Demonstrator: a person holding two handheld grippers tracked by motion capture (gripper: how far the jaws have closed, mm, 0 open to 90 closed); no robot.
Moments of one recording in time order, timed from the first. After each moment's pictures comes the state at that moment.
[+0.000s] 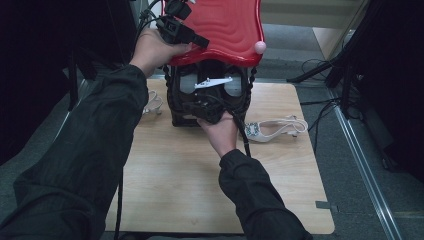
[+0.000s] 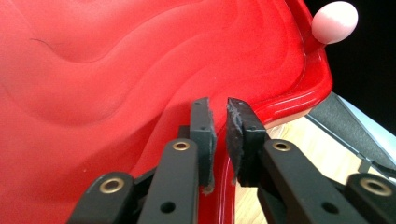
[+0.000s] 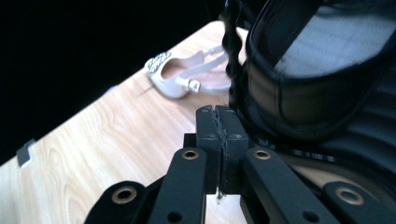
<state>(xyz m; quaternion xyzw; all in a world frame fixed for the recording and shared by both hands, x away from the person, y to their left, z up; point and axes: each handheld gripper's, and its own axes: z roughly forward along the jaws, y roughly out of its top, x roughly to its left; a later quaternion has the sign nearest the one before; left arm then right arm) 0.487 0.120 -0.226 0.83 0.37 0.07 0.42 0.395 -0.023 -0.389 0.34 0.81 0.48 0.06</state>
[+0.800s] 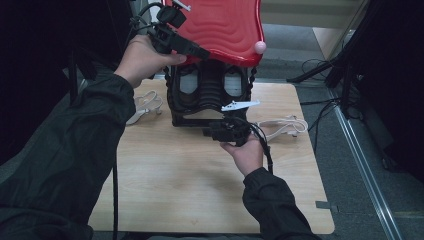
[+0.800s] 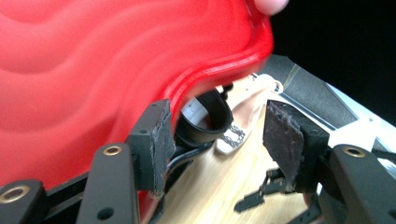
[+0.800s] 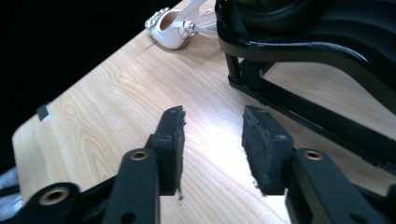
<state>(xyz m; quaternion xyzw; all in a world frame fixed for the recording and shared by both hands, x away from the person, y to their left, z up) 0.436 0.125 -0.221 0.84 0.34 0.06 0.42 0.358 -0.093 -0.421 0.36 0.80 0.47 0.02</state>
